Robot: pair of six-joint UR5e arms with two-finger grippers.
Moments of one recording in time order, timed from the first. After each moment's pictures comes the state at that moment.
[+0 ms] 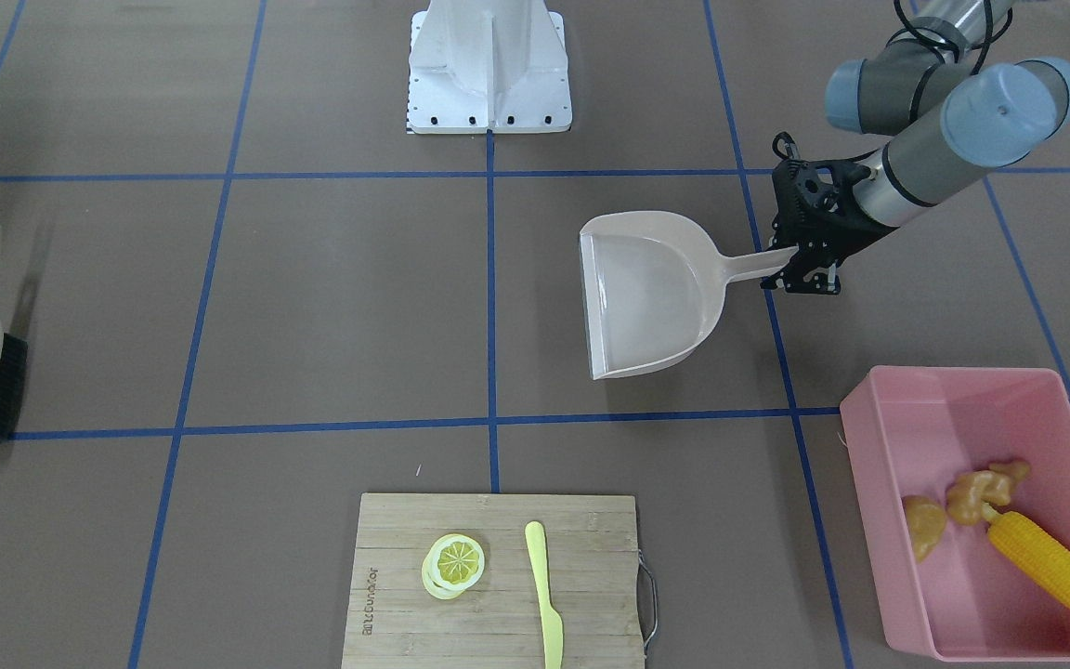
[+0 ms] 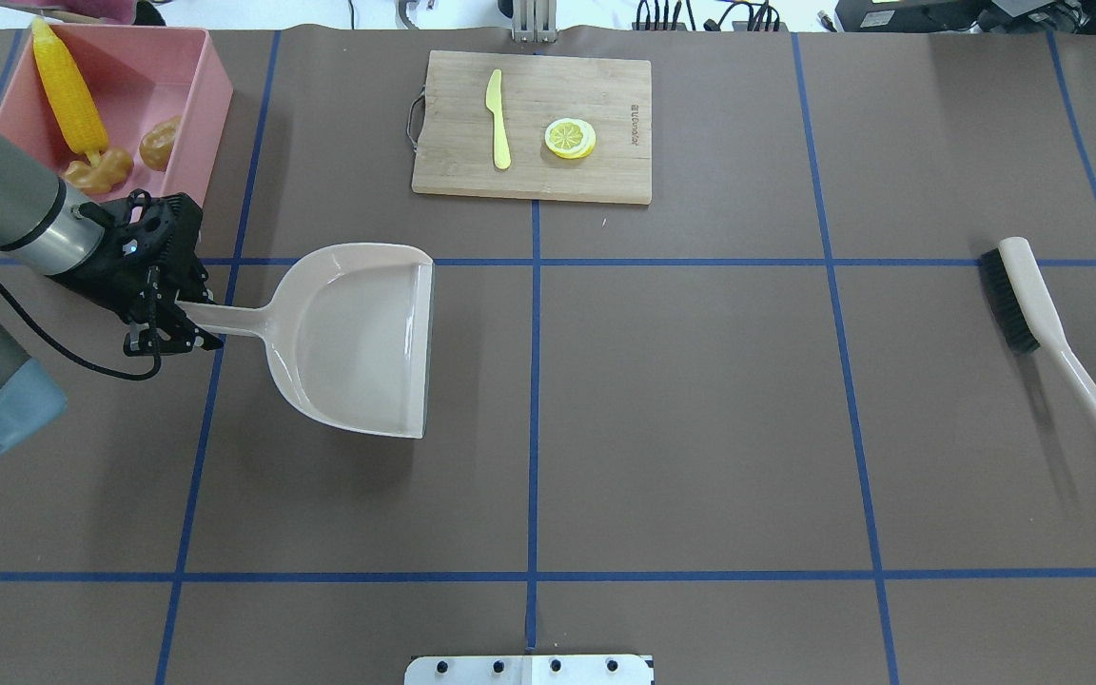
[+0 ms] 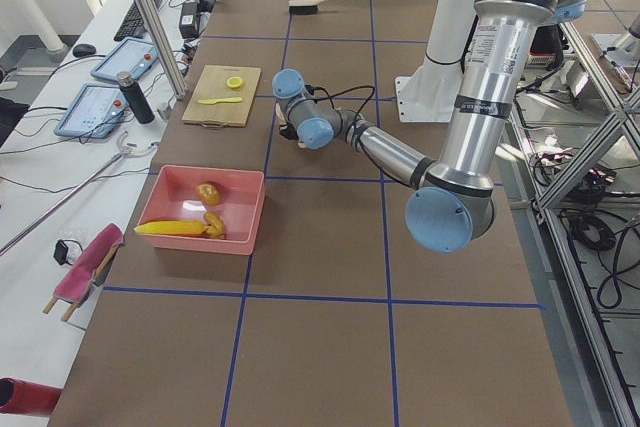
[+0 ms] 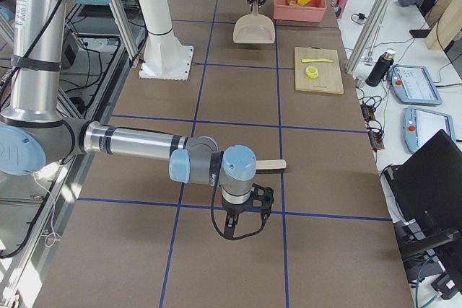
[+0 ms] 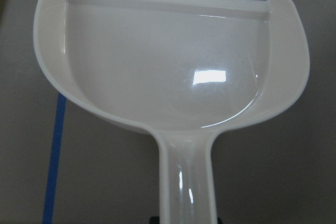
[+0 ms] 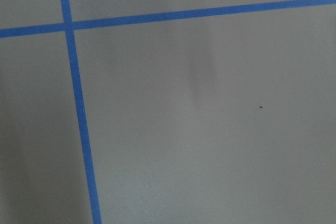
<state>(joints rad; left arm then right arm) -0.88 -1.79 -1.76 -1.96 -2.37 0.52 1.58 -1.74 1.66 -1.50 2.21 0.12</state>
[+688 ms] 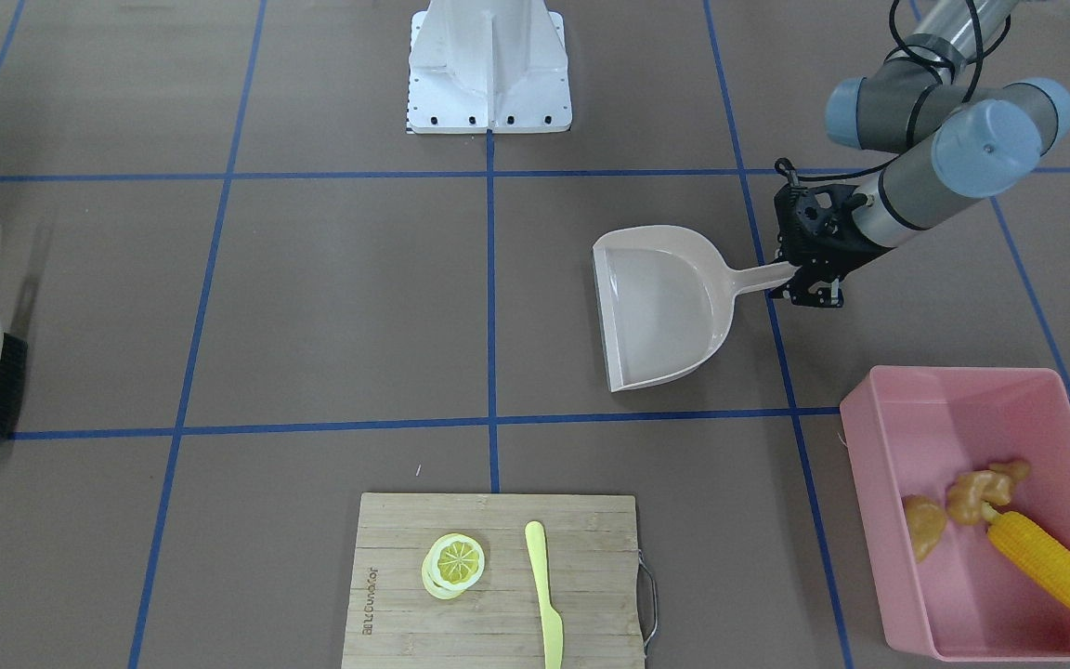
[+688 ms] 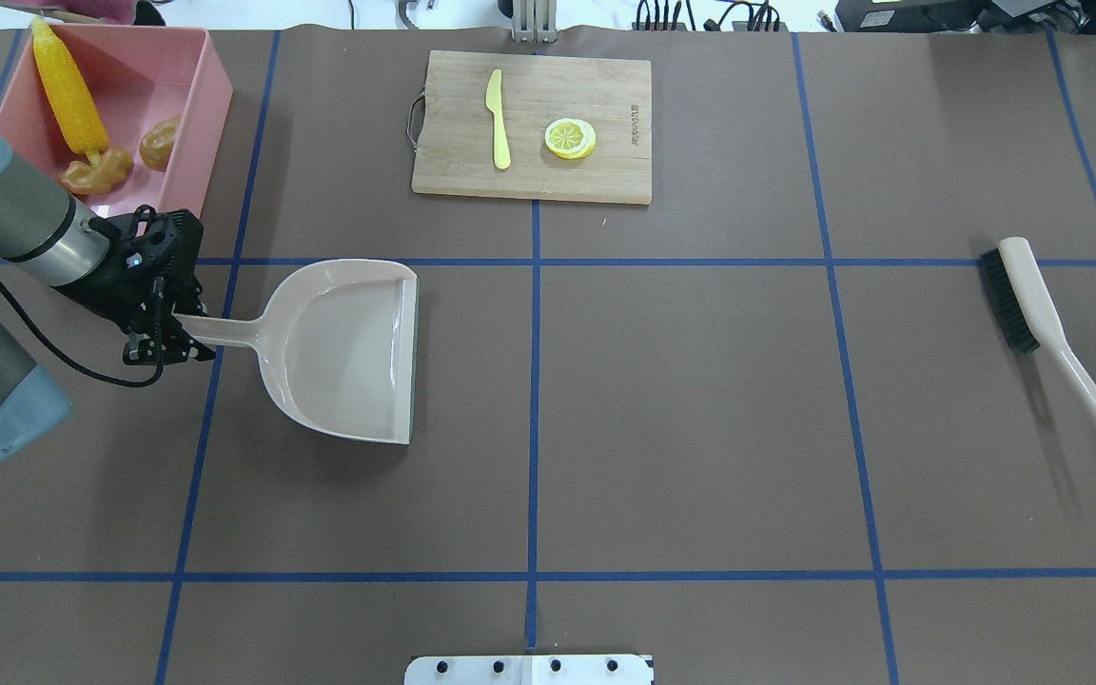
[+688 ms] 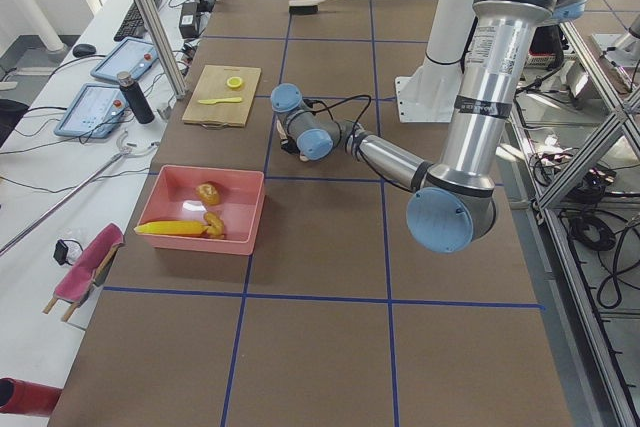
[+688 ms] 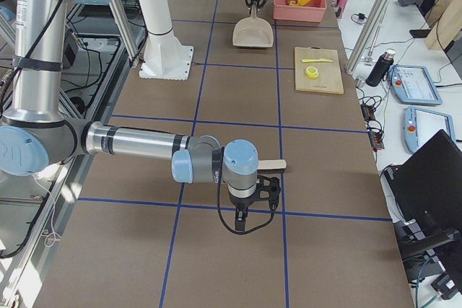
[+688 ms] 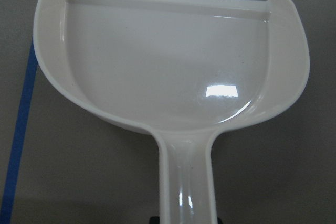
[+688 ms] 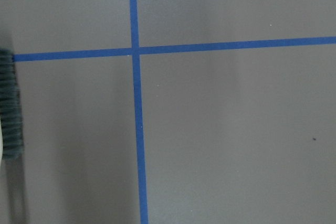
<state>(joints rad) -0.87 -1.79 -1.71 -1.97 -2.37 0.52 1.58 -1.76 1.69 -1.40 2.33 0.12</state>
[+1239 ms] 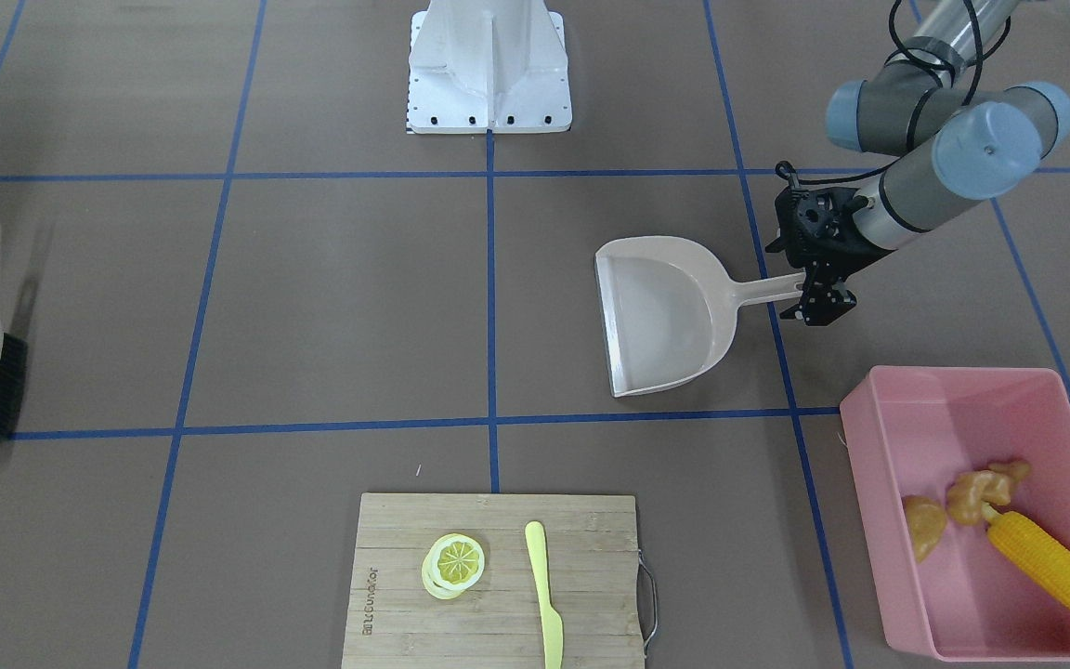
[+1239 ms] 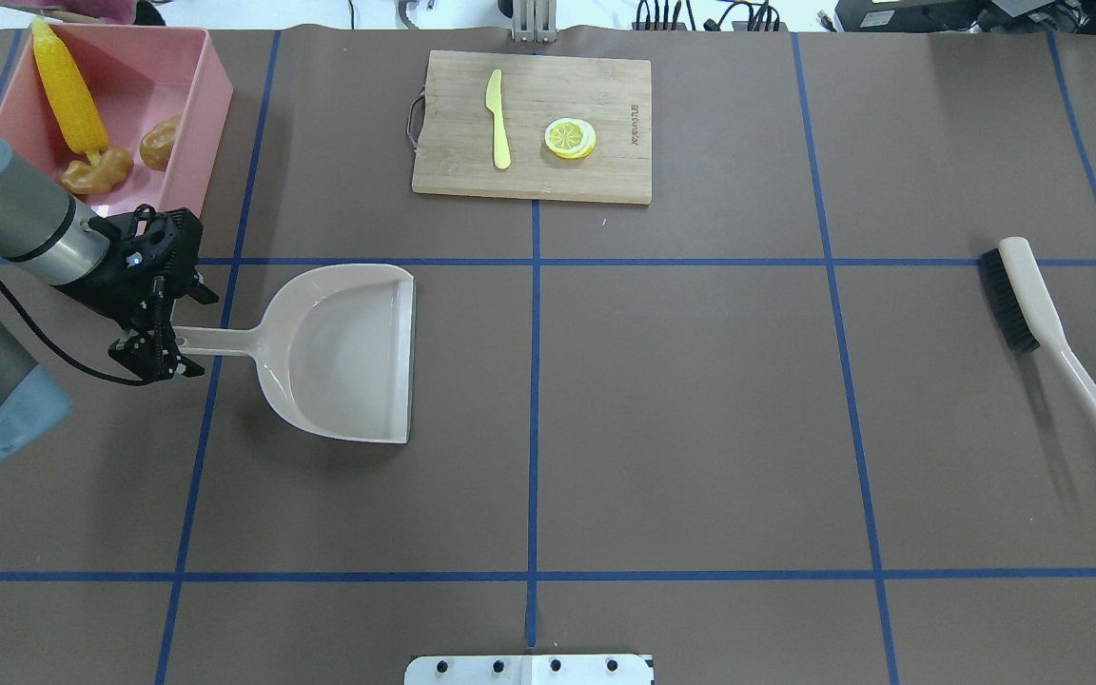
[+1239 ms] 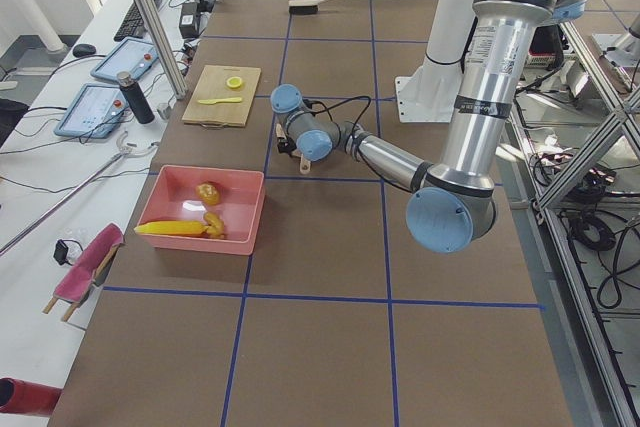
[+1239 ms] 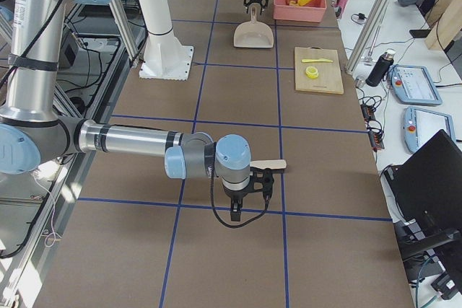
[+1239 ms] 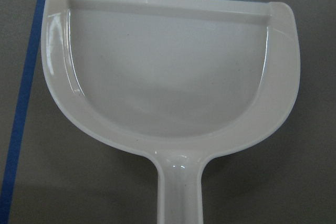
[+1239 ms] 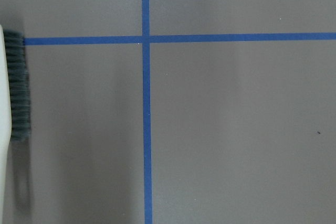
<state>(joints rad) -0.87 -1.79 -1.71 -1.99 -2.37 0.51 1.56 -1.79 1.73 -1.40 2.31 0.11</state>
